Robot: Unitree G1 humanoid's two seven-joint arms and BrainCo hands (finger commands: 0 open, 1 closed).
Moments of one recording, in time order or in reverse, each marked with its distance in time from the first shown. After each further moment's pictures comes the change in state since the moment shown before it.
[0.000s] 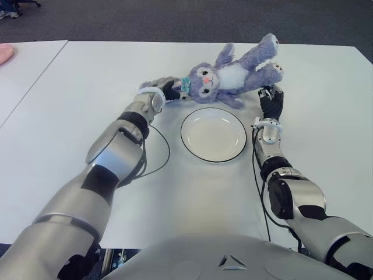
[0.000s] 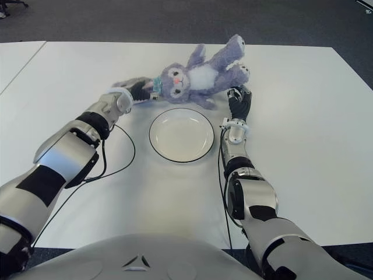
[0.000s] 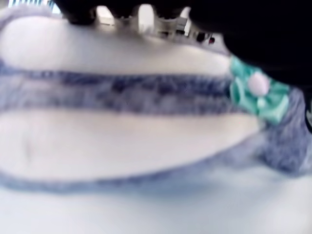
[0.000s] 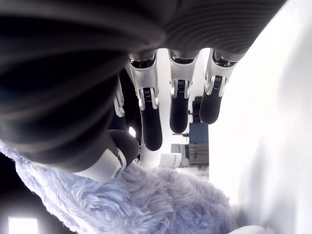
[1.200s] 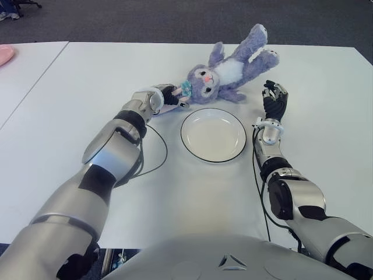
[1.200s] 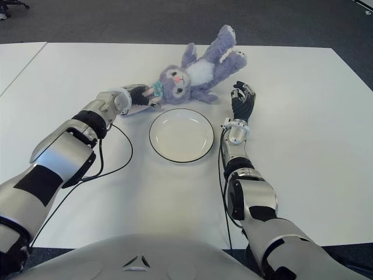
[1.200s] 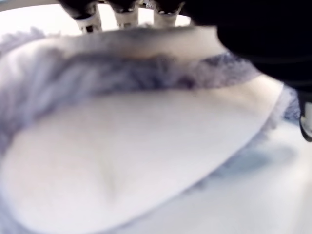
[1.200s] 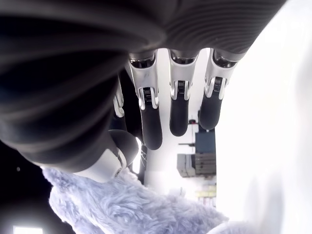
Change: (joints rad) left arm -0.021 0.029 -0.023 -0.032 0.018 -0.008 -0.199; right arm 0.004 0.001 0.000 0.000 0.000 -0.027 -0.086
